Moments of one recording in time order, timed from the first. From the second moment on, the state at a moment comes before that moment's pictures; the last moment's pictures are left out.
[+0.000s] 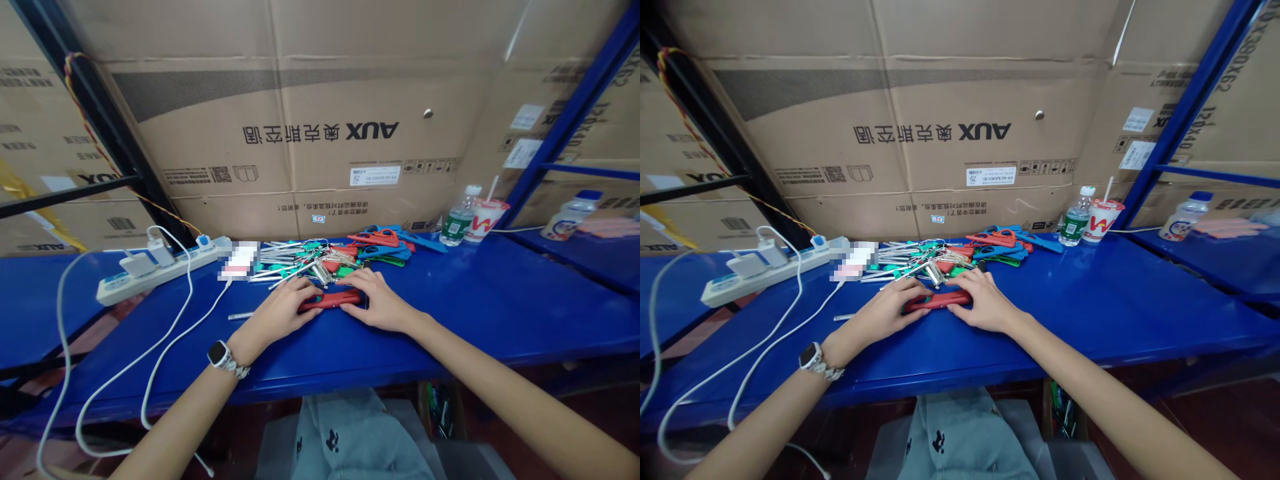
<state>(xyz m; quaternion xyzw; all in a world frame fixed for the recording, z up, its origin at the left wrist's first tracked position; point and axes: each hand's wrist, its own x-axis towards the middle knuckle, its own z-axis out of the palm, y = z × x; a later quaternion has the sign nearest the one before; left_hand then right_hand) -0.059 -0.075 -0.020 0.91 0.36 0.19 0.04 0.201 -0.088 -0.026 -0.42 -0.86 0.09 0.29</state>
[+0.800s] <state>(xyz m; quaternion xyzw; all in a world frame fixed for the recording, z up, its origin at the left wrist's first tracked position) -0.015 -0.050 -0.018 0.94 0.28 0.19 0.04 0.208 -0.066 -0.008 -0.57 -0.64 0.23 0.47</state>
